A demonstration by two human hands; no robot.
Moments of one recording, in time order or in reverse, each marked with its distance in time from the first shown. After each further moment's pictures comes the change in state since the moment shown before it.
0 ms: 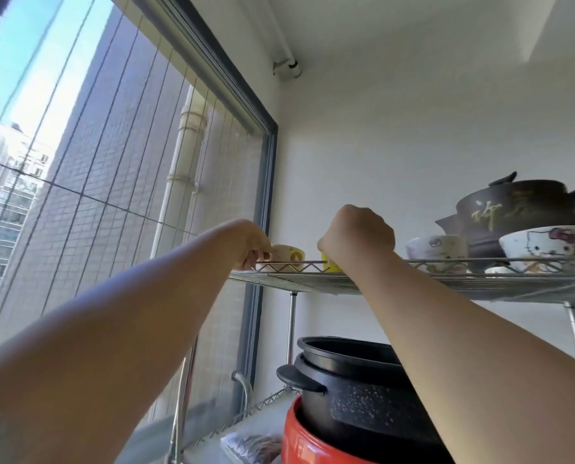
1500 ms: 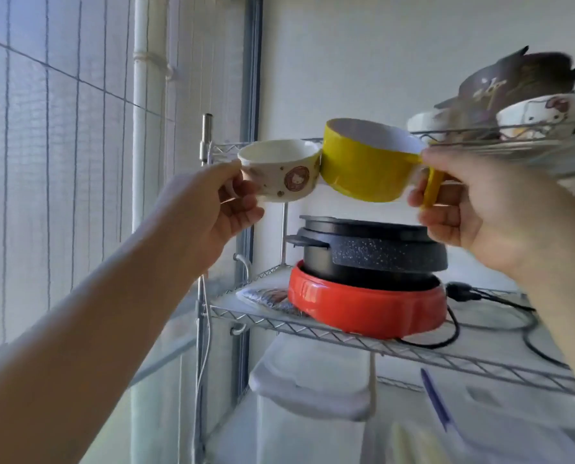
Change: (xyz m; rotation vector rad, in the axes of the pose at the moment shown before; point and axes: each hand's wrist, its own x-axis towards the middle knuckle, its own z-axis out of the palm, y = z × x) left_hand -0.178 -0.152 0.031 -1.055 -0.054 0.409; right_hand -0.178 0.069 -0.090 1.153 -0.429 0.396
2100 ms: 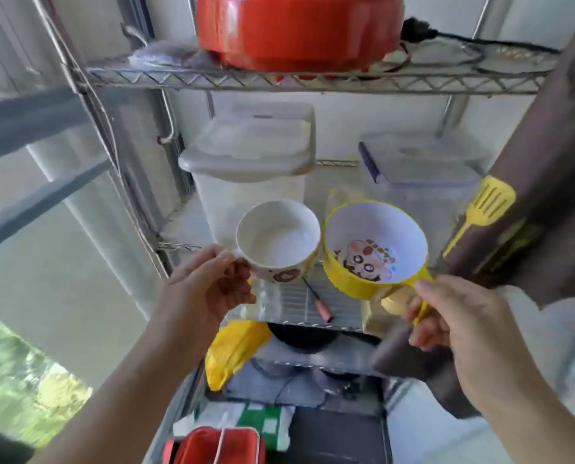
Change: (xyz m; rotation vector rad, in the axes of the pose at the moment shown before) left_hand -0.220 -0.245 -0.097 -0.117 -0.158 -0.565; right_hand -0.268 0.256 -0.045 -0.136 0.333 0.393
